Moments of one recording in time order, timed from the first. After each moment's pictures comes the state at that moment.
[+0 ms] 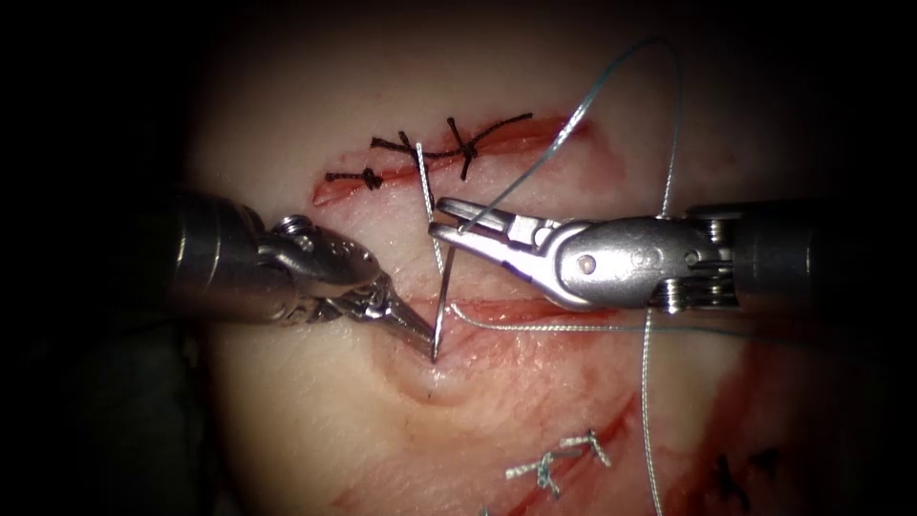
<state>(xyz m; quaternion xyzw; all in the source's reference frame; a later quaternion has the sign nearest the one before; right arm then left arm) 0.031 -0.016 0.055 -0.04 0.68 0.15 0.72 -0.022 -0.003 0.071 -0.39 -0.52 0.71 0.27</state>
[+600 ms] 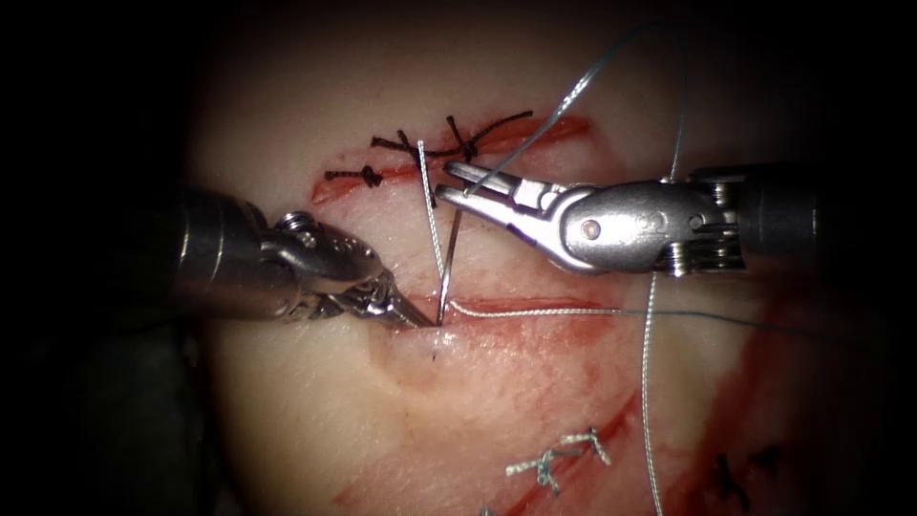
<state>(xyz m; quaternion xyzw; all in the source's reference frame) 0.031 -0.013 0.055 -0.08 0.69 0.09 0.72 -0.022 -0.003 0.071 -0.39 -0.52 0.71 0.27</state>
